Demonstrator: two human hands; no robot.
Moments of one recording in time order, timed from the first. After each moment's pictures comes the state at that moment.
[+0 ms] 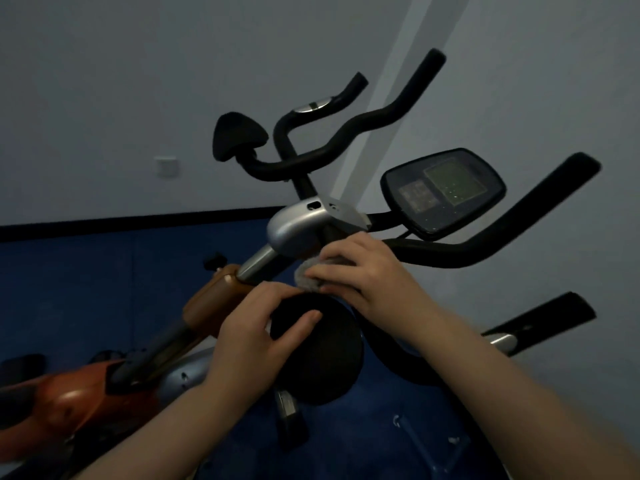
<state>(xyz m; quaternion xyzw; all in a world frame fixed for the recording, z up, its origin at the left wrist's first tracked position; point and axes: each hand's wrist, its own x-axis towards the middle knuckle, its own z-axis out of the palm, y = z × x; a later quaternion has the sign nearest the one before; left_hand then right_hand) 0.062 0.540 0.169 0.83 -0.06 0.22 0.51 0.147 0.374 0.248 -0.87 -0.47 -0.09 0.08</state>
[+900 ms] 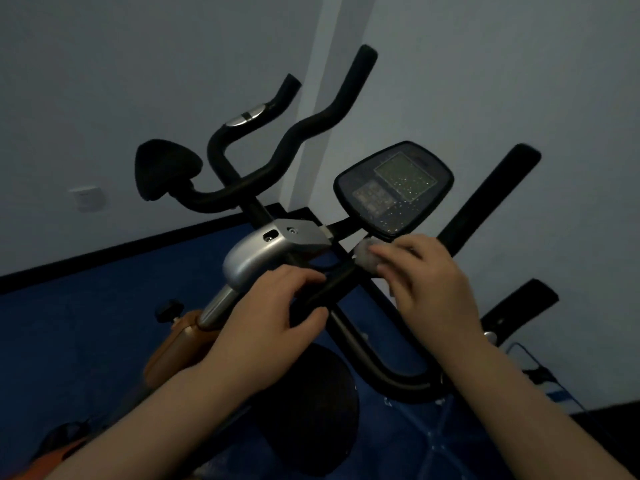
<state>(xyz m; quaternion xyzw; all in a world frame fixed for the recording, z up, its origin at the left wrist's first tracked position) 0.137 0.541 0.215 0.84 -0.20 0.04 0.50 0.141 0.332 0.264 -0.95 -0.13 -0.25 0.10</state>
